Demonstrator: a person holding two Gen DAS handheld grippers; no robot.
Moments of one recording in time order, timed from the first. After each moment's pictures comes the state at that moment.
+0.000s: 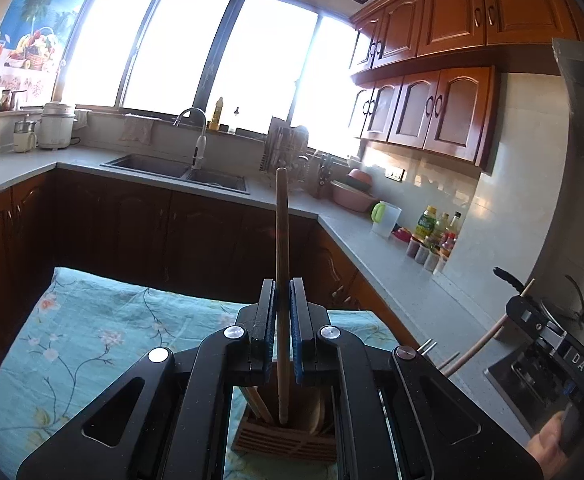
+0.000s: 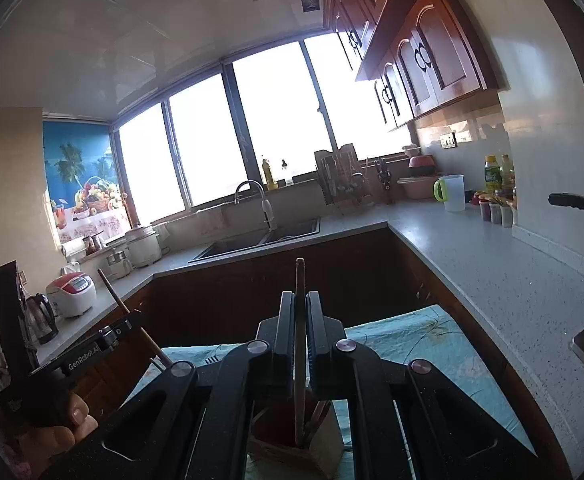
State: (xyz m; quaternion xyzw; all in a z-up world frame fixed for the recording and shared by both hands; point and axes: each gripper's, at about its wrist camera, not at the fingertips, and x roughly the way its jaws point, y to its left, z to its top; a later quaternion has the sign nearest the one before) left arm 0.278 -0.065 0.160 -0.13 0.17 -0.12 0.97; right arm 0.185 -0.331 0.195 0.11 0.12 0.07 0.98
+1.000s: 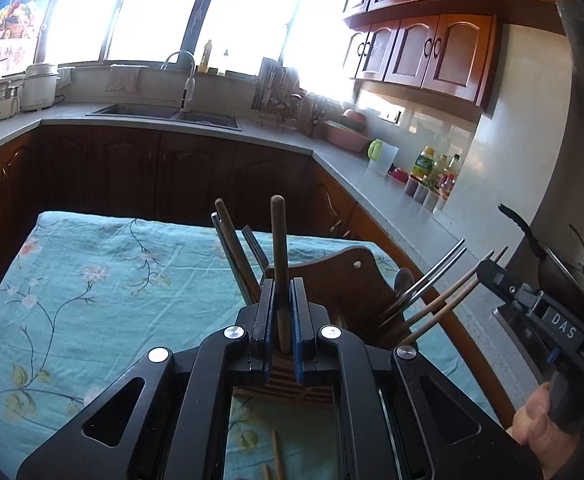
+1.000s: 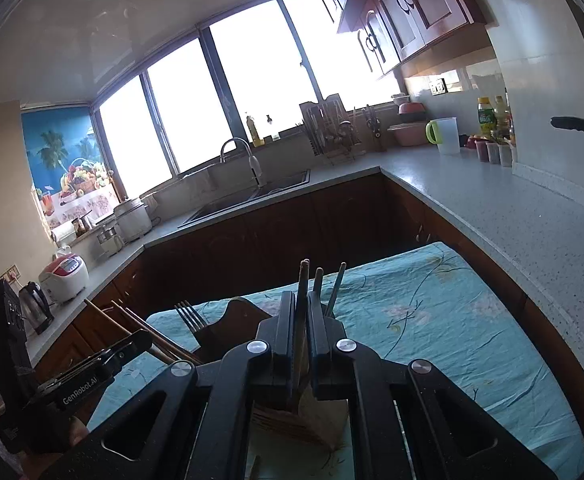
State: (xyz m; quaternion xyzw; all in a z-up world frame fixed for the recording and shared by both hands) left arm 0.283 -0.080 0.096 -0.10 0.27 -0.15 0.95; right arm 0.213 -0.333 0.134 0.14 0.20 0.06 0.97
